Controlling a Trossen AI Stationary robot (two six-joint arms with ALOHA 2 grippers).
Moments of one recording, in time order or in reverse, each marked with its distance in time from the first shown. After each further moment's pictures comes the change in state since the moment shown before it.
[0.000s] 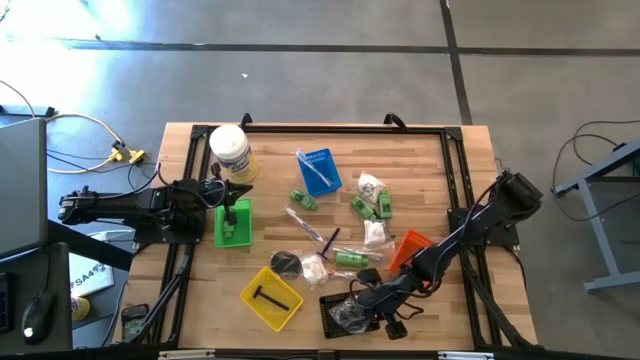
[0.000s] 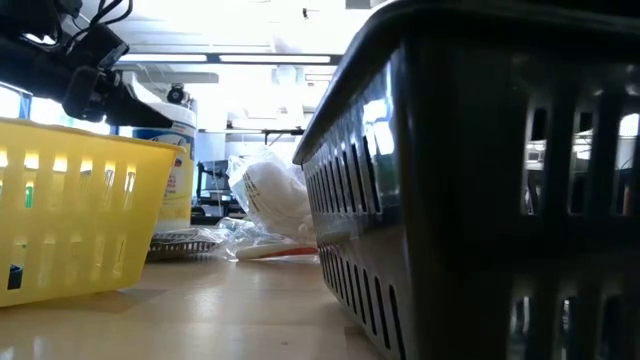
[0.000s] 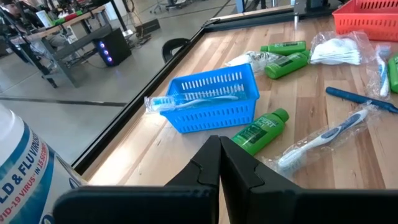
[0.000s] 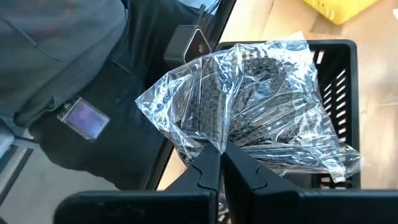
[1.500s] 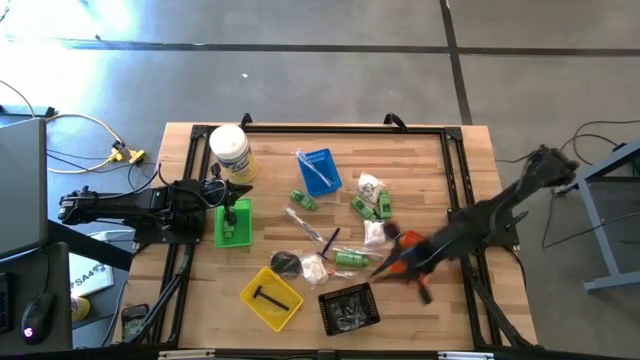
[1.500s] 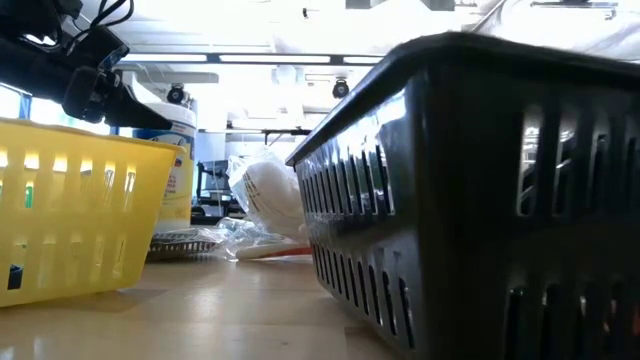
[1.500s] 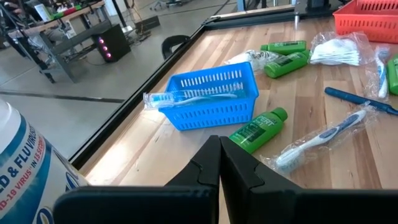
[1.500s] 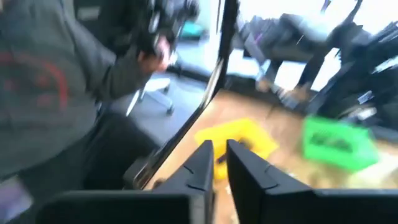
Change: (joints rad) left arm 0.000 0.000 0.000 -0.007 0.000 -0.026; right arm -0.058 -0.554 -0.069 0.018 0.243 -0.414
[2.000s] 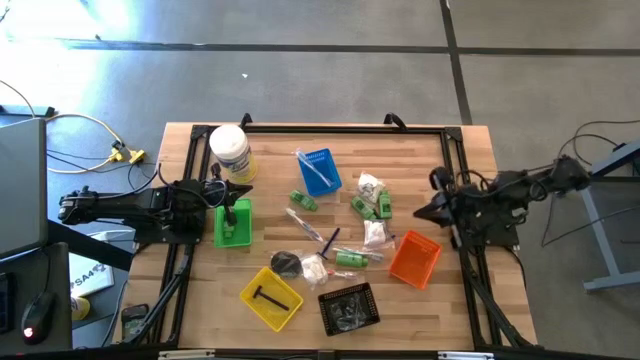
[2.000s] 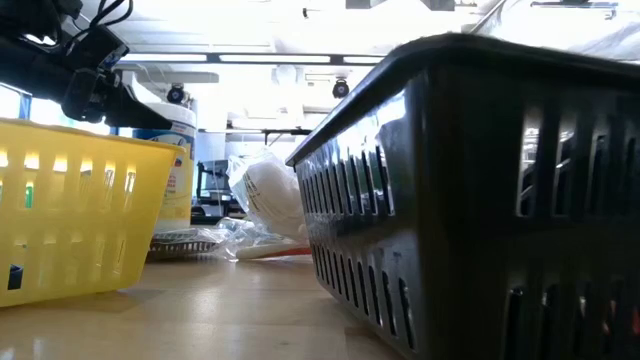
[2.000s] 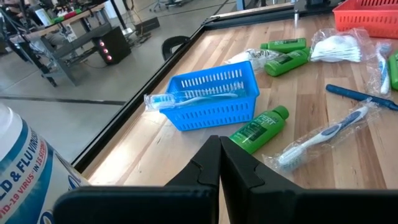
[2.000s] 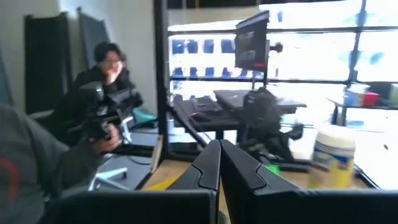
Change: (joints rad) left arm 0.000 0.000 0.000 0.001 0.000 0.028; right arm -0.217 -0.663 -0.402 0.121 0.004 0.016
